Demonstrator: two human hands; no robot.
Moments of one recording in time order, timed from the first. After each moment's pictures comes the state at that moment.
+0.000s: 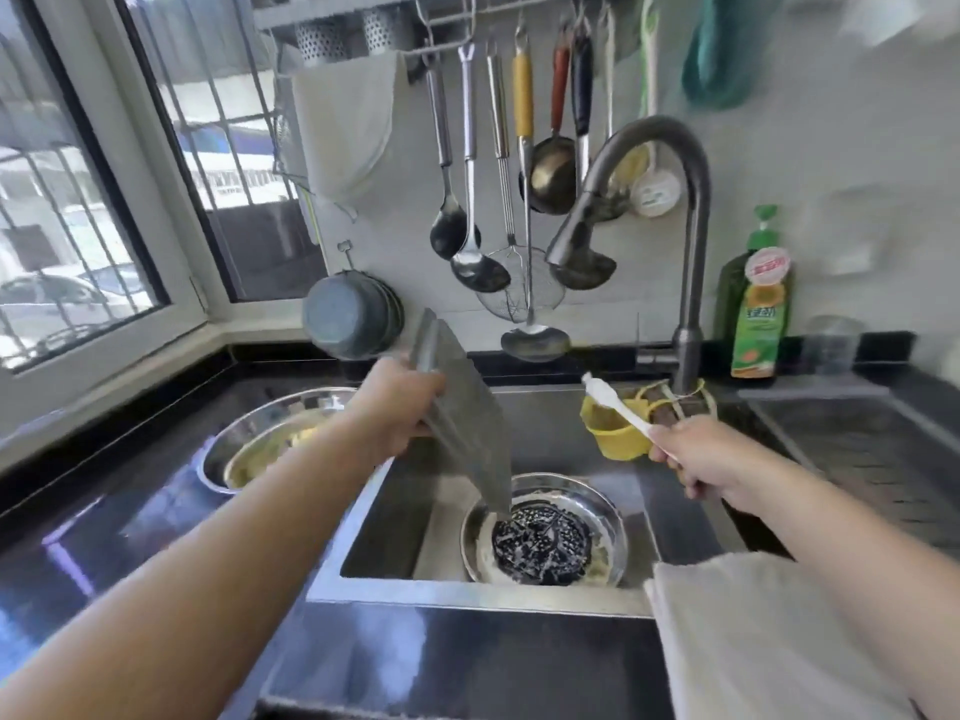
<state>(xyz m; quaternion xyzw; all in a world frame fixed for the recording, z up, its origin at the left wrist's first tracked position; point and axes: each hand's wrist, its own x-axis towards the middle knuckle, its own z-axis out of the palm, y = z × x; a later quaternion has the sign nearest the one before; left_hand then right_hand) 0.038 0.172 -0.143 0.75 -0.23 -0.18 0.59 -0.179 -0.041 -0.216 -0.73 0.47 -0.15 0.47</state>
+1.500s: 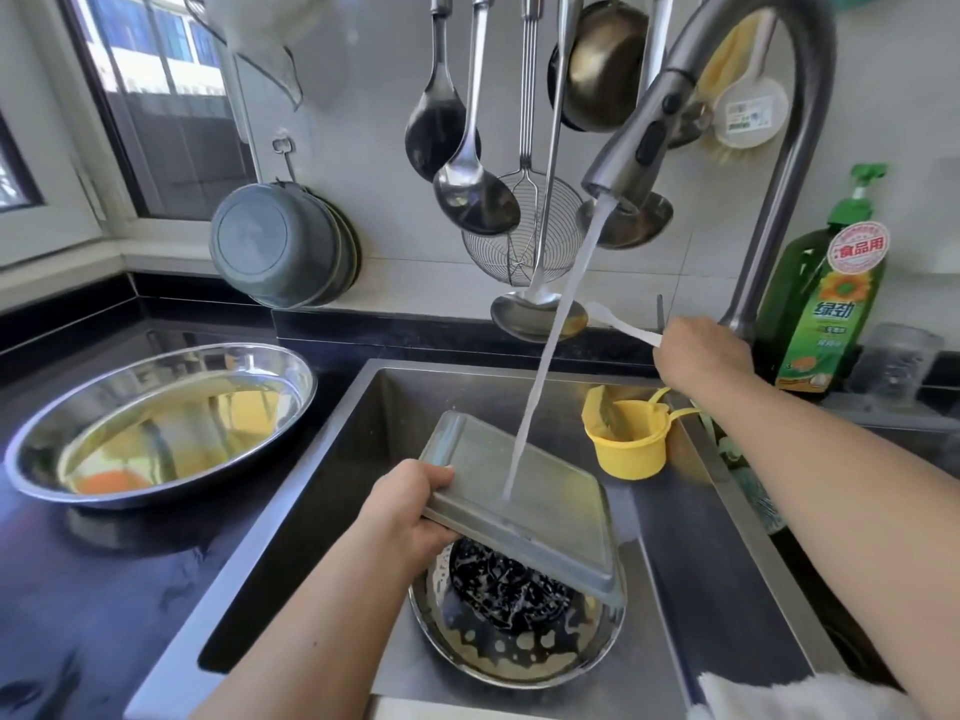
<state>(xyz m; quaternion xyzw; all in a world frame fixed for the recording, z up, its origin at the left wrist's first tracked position) 0.085 0.091 -0.307 0.51 0.09 -0.43 0.74 -0.035 -0.196 -0.227 -0.85 0.50 -0.14 -0.09</state>
